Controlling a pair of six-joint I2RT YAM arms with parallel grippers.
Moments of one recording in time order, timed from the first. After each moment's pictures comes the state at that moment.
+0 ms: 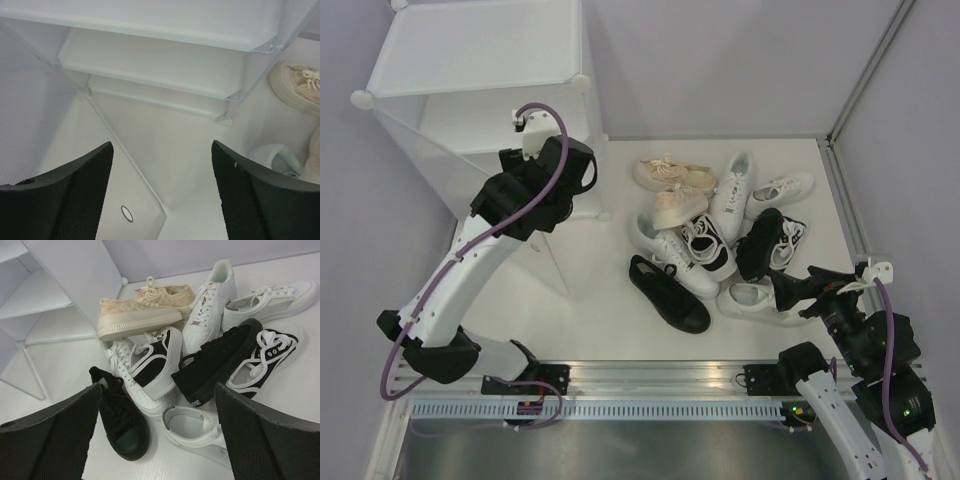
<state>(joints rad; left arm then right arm) -0.71 1.39 1.80 -1.15 -0.95 -0.55 0.35 0.13 0.82 -0.76 0.07 0.35</state>
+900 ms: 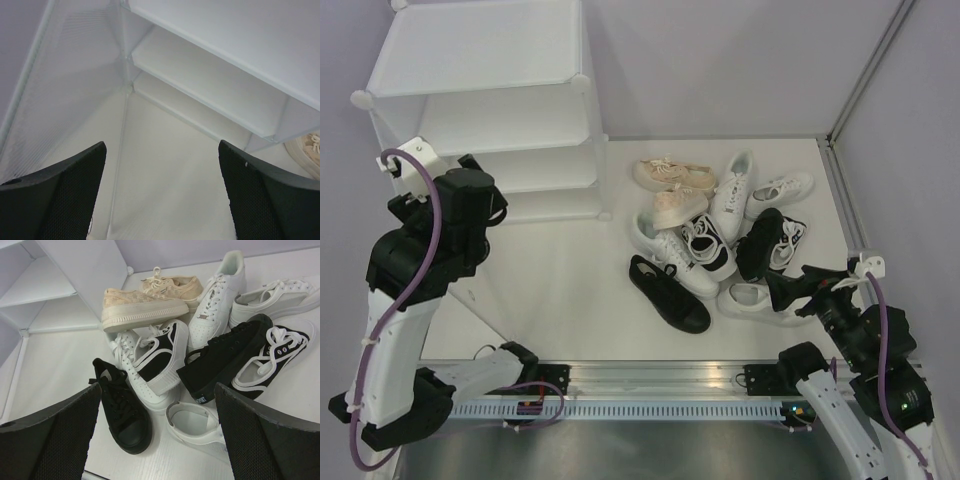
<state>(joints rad) -0.55 1.07 1.80 -1.34 -1.00 -0.69 0.35 0.16 0.82 -0.76 0.03 0.34</state>
